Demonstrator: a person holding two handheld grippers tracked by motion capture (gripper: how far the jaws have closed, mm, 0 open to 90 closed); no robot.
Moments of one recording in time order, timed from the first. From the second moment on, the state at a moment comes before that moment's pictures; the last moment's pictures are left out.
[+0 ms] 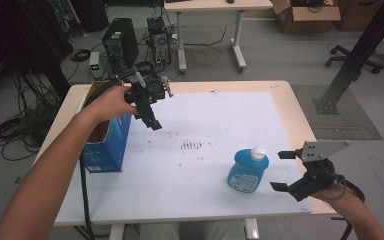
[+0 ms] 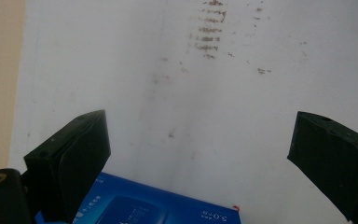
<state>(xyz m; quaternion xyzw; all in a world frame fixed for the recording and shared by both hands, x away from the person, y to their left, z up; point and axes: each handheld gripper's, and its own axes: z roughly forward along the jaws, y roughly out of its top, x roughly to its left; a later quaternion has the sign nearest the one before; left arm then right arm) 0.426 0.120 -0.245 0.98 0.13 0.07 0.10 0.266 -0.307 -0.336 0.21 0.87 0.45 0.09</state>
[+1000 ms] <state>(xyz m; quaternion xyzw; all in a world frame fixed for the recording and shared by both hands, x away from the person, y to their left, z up) 0.426 0.120 -0.244 0.98 0.13 0.07 0.09 0.264 -0.312 -0.374 0.21 0.83 0.50 0.09</state>
